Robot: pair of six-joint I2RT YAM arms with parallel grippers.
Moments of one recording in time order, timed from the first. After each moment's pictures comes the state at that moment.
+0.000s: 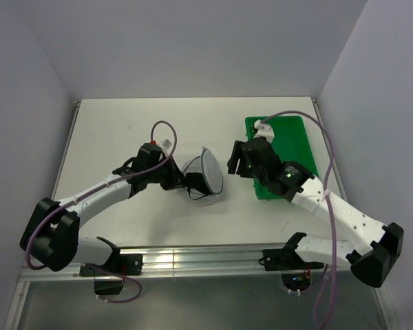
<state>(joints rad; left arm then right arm) -0.56 1.35 0.78 -0.16 0.36 -0.89 0.75 1.09 1.10 -0.66 0.41 0.67</state>
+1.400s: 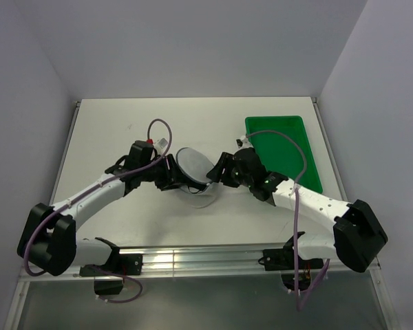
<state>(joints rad) -0.47 1.32 0.77 -0.21 0.51 -0.81 0.68 1.25 0.71 -0.05 -0.01 0.87</state>
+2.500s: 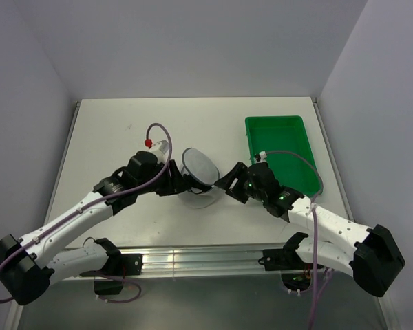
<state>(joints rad) -0.71 1.04 0.81 -0.38 0.16 -0.78 0.68 1.01 0.53 -0.12 -0.01 1.17</state>
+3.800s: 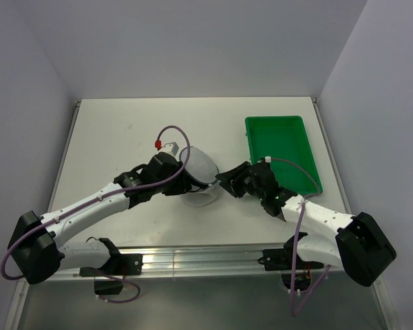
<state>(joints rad) -0.81 1.21 0.87 -0.41 -0.10 -0.79 0.61 1.12 0.42 0.19 -0.05 1.48</state>
